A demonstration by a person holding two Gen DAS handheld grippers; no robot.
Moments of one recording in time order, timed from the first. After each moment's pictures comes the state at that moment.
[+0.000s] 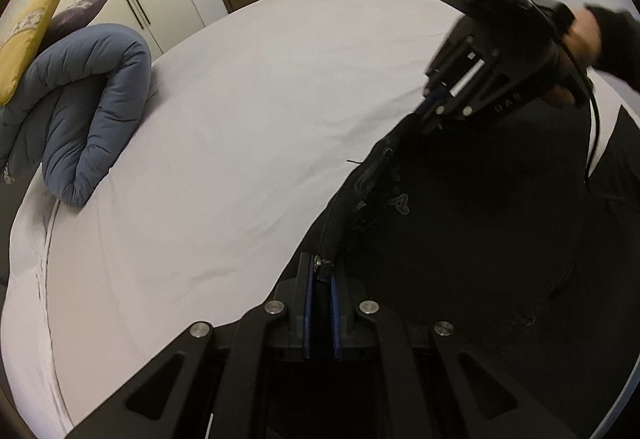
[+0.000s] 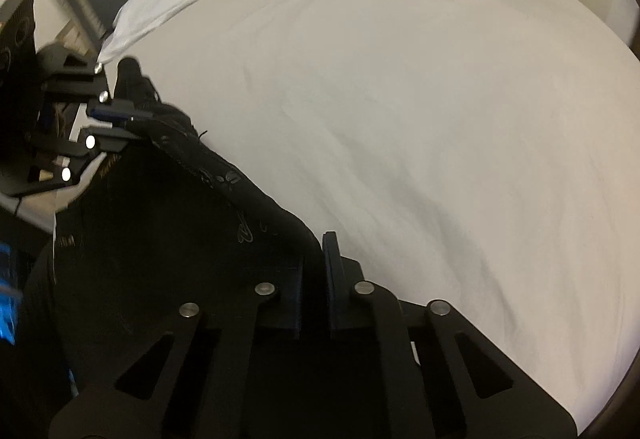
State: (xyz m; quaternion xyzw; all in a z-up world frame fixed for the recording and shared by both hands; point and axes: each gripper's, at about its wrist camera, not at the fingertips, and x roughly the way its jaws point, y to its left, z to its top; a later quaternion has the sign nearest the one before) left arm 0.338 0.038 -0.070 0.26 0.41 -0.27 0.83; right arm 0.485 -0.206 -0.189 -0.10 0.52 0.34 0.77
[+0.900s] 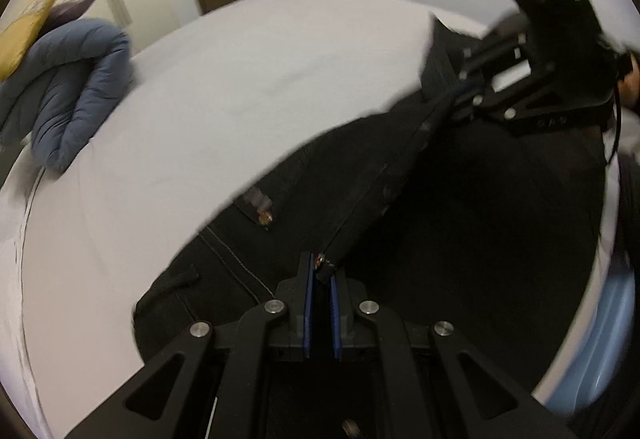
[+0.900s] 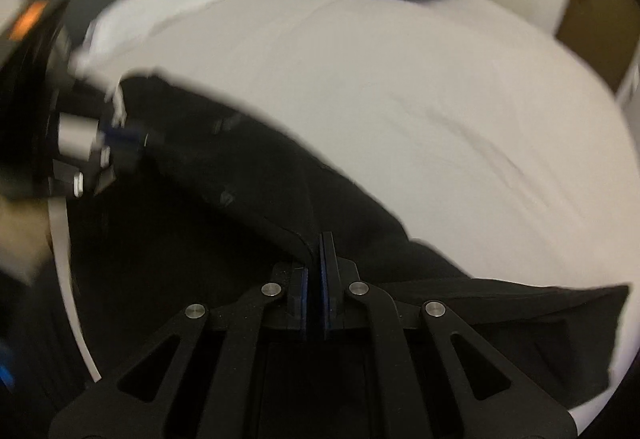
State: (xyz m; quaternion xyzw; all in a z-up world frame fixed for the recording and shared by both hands) left arm 0.185 0.085 -0.088 0.26 0.41 -0.34 0.81; right arm 0.269 -0.126 -0.150 -0.18 0.47 0.24 0.83
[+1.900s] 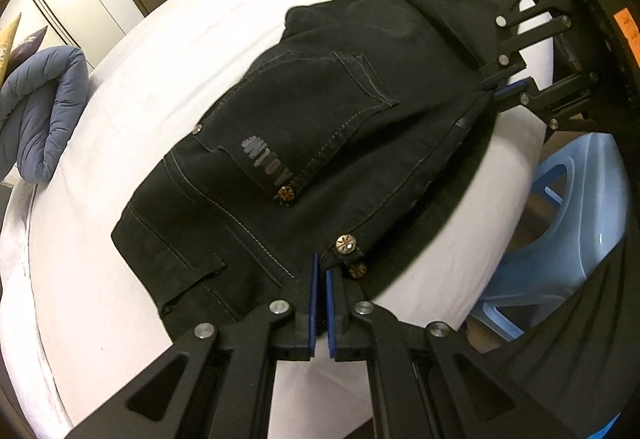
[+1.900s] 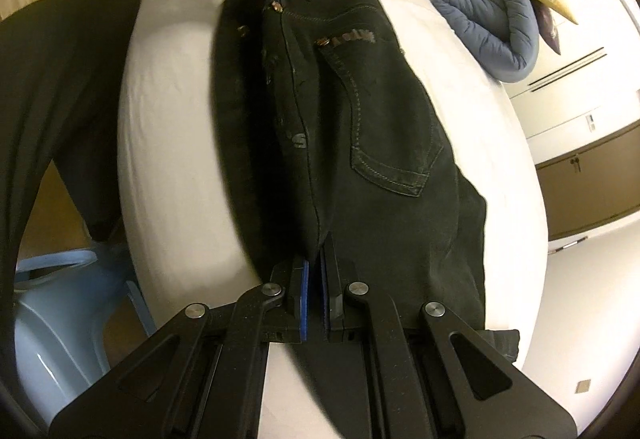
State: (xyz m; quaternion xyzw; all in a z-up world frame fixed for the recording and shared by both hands) left arm 0.106 0.110 -0.126 0.35 0.42 -0.37 0.75; right arm 0.068 0.010 -0.240 -0.46 0.40 0.22 0.76
